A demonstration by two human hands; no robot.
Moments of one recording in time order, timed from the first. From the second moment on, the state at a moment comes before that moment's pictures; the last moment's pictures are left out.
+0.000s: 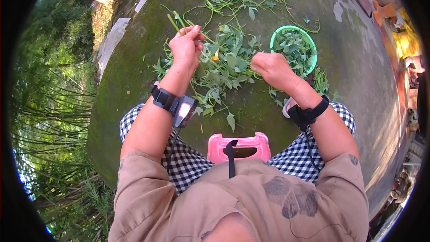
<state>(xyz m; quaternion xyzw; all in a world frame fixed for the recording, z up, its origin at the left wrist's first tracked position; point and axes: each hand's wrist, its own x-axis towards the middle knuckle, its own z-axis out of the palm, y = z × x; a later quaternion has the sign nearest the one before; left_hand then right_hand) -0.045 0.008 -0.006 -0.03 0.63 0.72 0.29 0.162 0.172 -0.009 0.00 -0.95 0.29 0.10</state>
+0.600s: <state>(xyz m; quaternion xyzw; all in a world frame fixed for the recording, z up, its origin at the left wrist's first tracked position) -0.082 0.003 0.006 -0.03 0.62 0.75 0.21 0.248 0.149 -0.074 -0.05 -0.88 0.10 -0.46</state>
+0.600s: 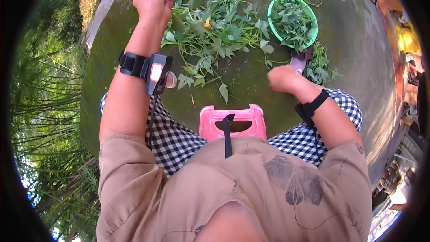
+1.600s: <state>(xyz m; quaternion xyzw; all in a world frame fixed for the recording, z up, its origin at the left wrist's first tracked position) -0.070 0.007 0.004 -0.01 0.65 0.72 0.25 0.235 0.147 -0.066 -0.01 -0.86 0.18 -0.48</state>
